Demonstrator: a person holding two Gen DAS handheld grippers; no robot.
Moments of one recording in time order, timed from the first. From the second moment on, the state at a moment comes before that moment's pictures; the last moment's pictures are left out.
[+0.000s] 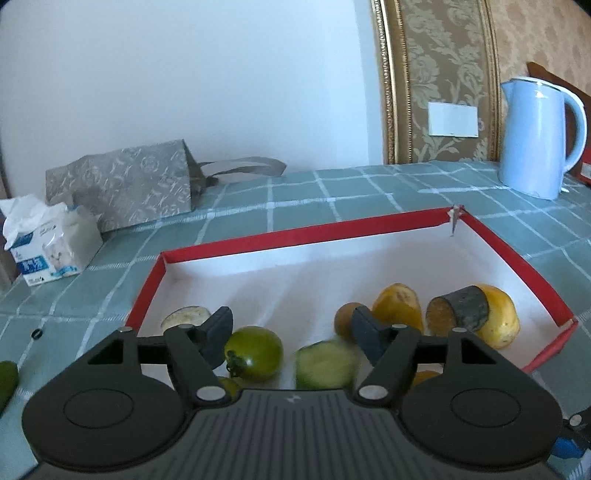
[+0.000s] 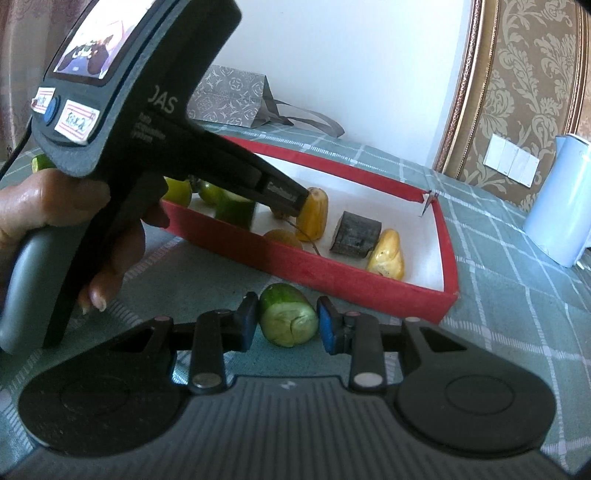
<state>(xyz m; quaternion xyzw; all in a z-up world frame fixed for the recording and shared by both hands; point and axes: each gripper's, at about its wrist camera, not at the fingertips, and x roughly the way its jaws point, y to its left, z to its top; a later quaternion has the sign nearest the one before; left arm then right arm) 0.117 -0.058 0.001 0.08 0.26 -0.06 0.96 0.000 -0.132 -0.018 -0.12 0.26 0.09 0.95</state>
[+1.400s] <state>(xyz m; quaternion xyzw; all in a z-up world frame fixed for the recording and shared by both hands) 0.040 0.022 0.002 0.03 0.25 -0.01 0.97 0.022 -0.139 0.036 -0.10 0.20 0.06 0.97</state>
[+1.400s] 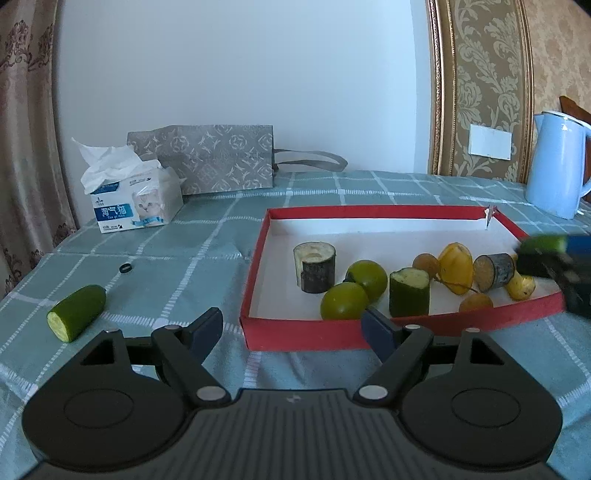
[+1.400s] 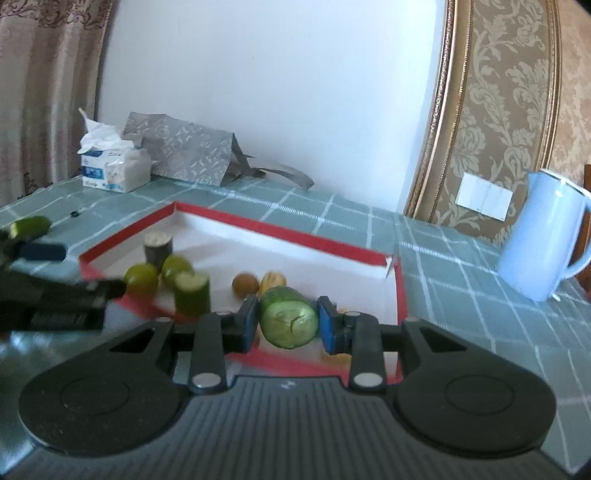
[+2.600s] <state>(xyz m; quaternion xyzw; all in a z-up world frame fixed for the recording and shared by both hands) 0.040 0.027 0.002 0.01 0.24 0.01 0.97 0.009 -0.124 0.034 -0.08 0.14 0.03 0.99</state>
